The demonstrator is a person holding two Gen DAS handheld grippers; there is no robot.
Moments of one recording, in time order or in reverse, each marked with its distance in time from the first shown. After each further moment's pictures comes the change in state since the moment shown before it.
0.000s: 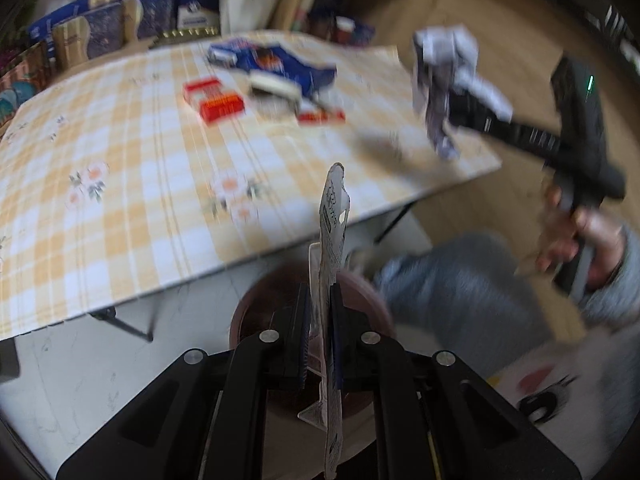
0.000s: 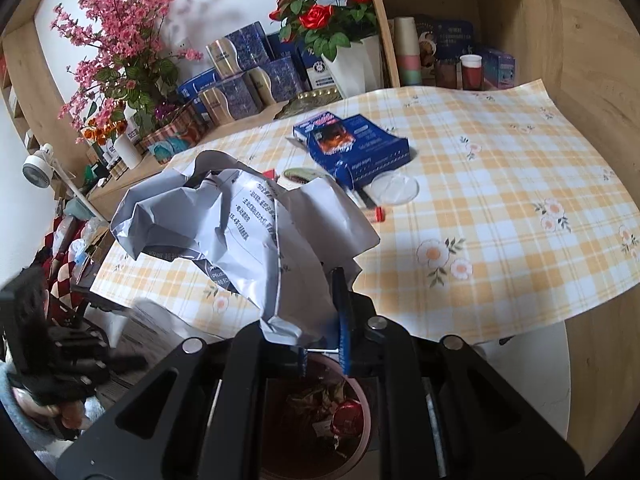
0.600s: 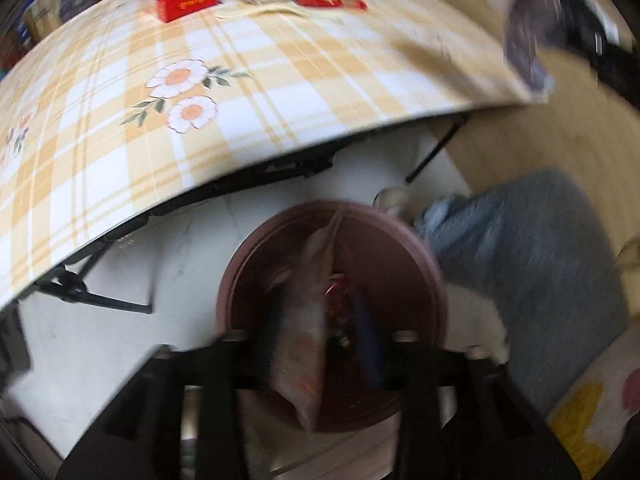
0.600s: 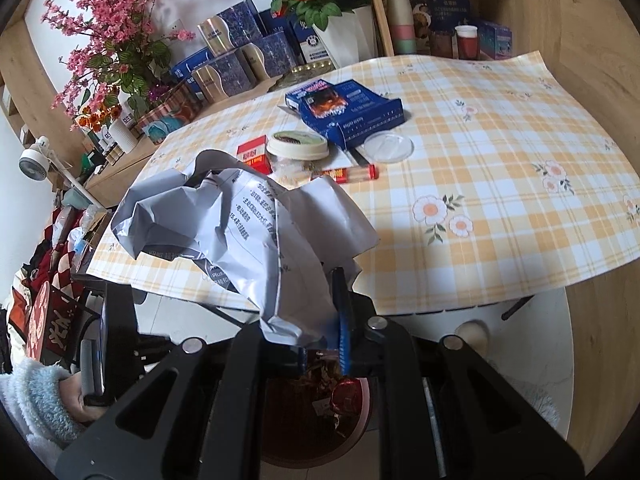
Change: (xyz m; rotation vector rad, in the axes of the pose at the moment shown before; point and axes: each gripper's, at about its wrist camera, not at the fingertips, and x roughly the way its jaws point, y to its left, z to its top) left arm 0.109 0.008 -0.019 -0.012 0.172 0.065; right arm 0.011 -0.012 -0.029 0.024 0.081 0.004
